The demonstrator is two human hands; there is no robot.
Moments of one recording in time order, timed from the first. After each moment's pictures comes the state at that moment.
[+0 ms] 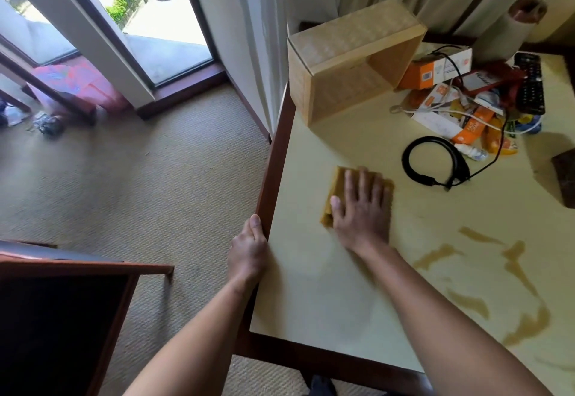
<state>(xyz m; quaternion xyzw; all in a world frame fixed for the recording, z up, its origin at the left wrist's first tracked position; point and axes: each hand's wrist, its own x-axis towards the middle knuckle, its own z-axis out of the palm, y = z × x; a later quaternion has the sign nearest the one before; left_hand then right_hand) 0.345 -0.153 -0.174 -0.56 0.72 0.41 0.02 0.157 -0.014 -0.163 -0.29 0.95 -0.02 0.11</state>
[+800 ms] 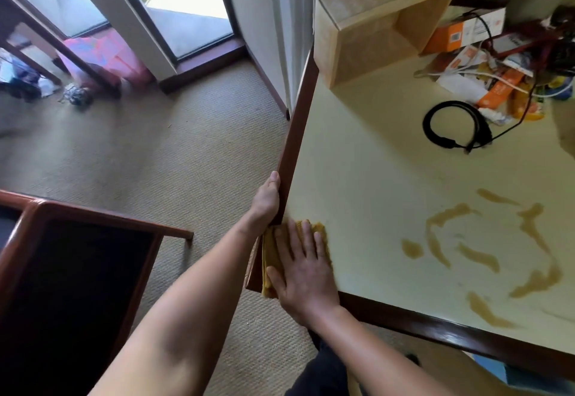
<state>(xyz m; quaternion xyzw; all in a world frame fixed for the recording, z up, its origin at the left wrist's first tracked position) 0.352 -0.163 -0.173 -0.52 0.63 0.57 -0.01 0.389 0.025 -0.158 -0.50 0.85 -0.05 0.18</state>
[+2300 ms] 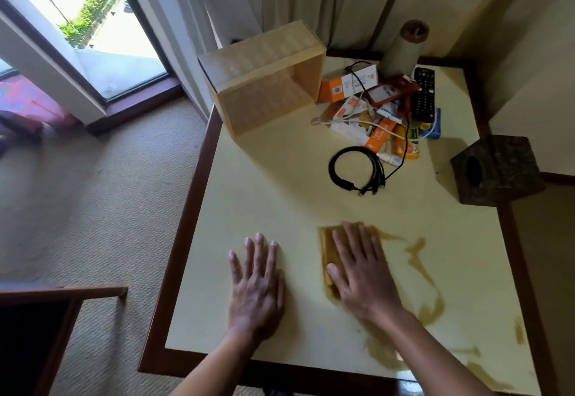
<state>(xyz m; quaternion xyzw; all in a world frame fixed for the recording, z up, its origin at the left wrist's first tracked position) 0.301 0.015 -0.176 -0.26 0.95 0.15 0.06 0.132 0.198 -0.164 -0.40 0.91 -0.02 0.13</state>
